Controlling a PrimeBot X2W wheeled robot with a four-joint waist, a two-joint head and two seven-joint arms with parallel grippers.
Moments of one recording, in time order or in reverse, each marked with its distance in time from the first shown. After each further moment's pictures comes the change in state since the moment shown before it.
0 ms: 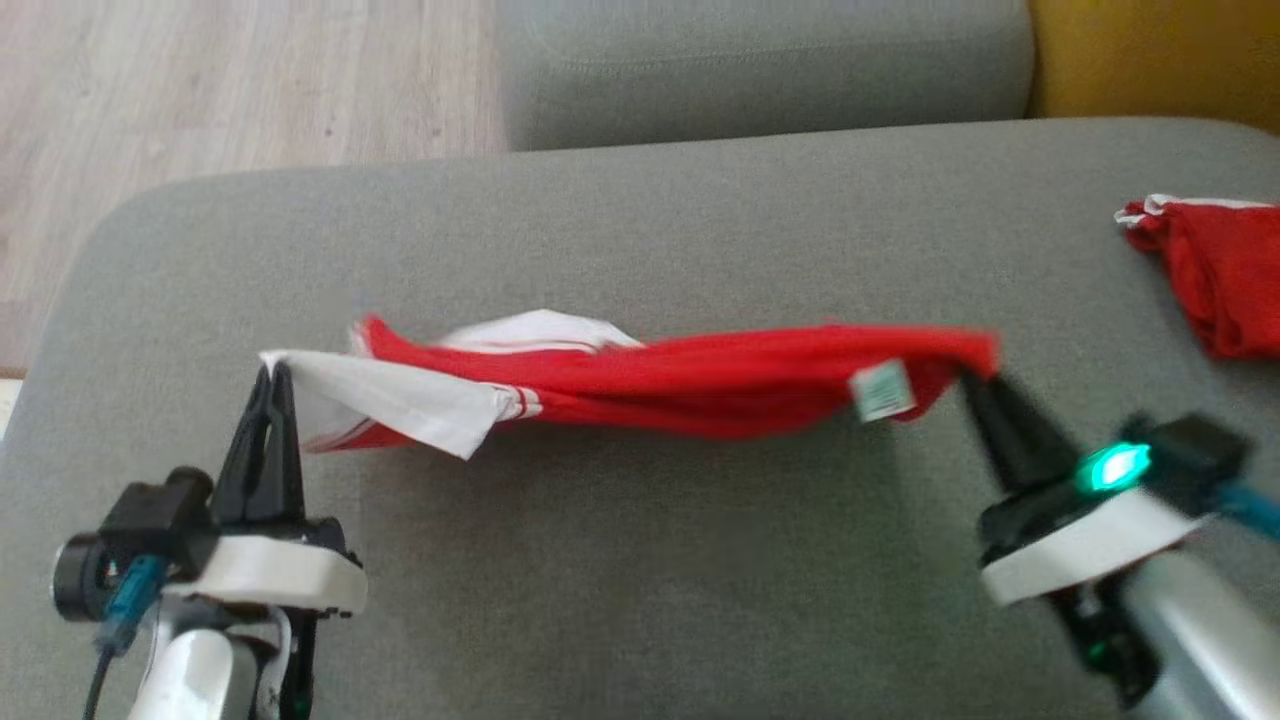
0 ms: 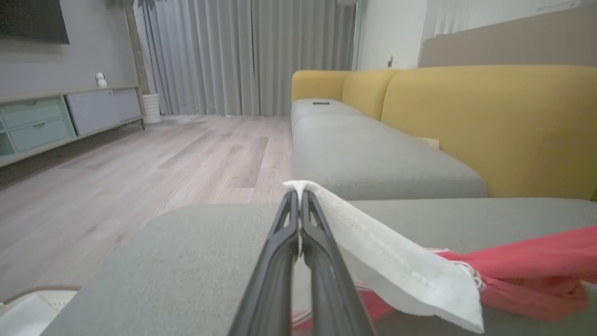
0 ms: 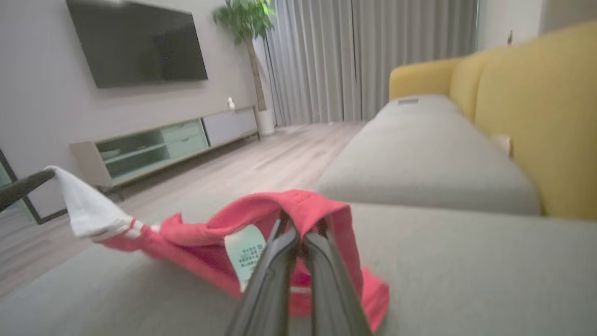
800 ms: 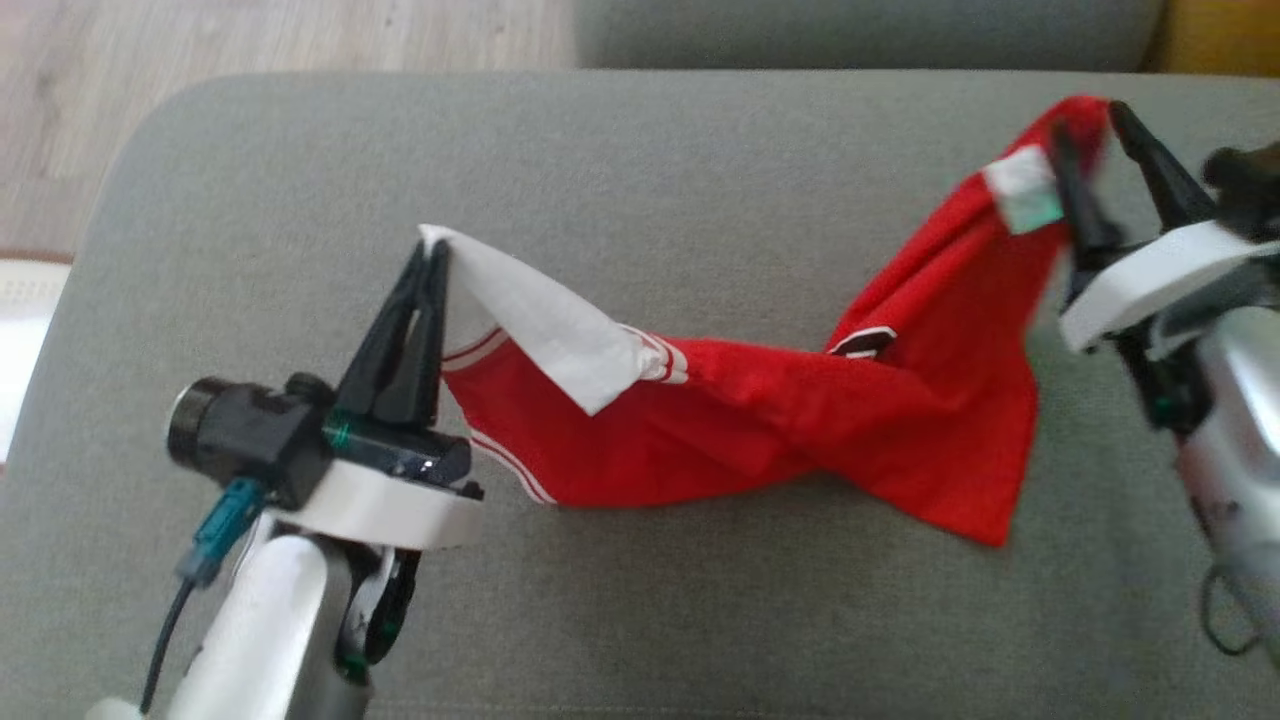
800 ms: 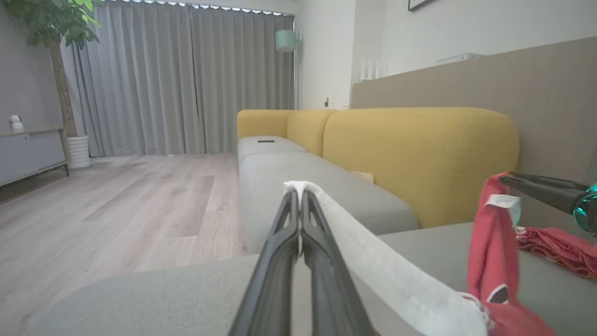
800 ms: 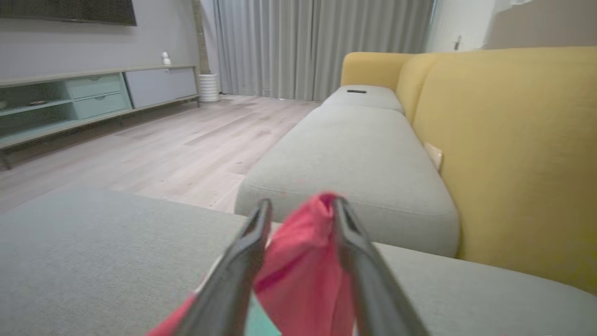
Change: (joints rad) left arm -0.152 -0.038 -0.149 -0.152 0.027 -0.105 0.010; right arm -0.479 -0.008 -0.083 0.468 -0.087 0.000 0.117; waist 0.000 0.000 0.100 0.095
